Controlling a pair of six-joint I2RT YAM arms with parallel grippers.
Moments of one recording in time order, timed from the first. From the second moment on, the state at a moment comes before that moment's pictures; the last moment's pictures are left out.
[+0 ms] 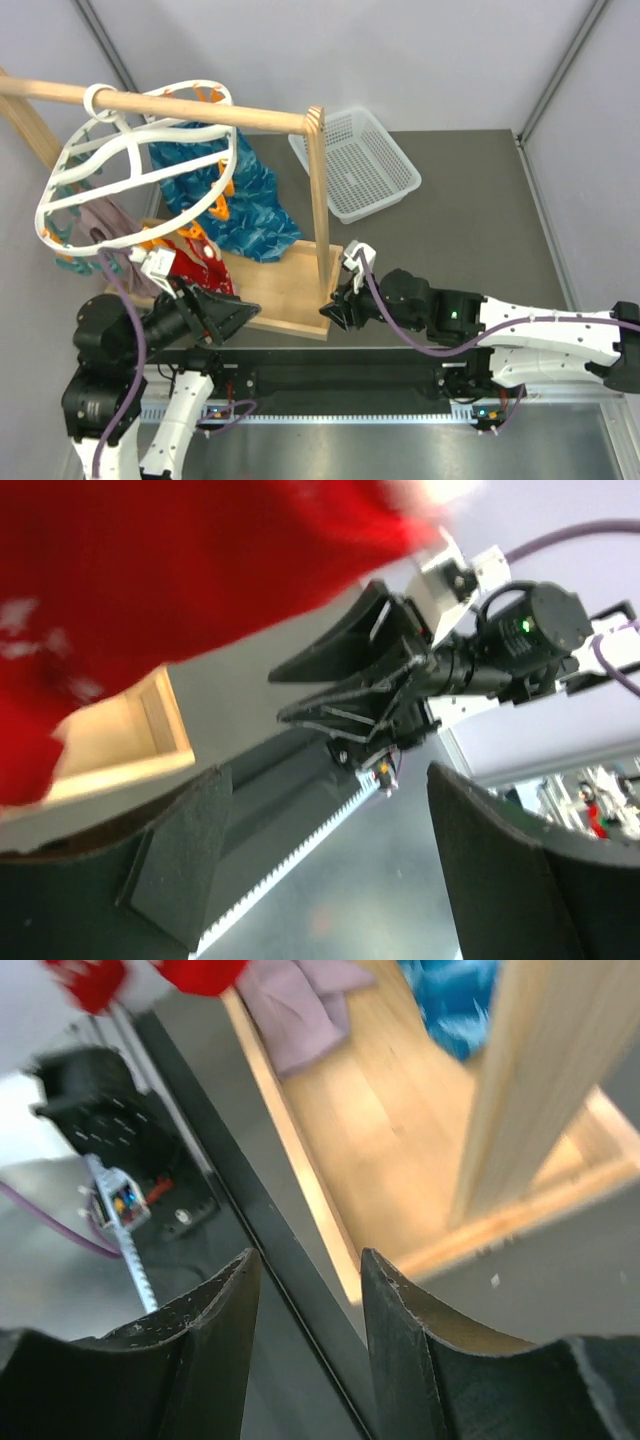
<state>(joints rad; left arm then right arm) -0.09 0.39 1.22 -1.05 0.73 -0.61 1.30 1.03 0.82 -0.11 0.18 0.33</state>
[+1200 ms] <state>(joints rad) -0.35 0.64 0.78 -0.78 0.22 -0.84 1.22 0.84 0.58 -0.05 0.34 0.41</state>
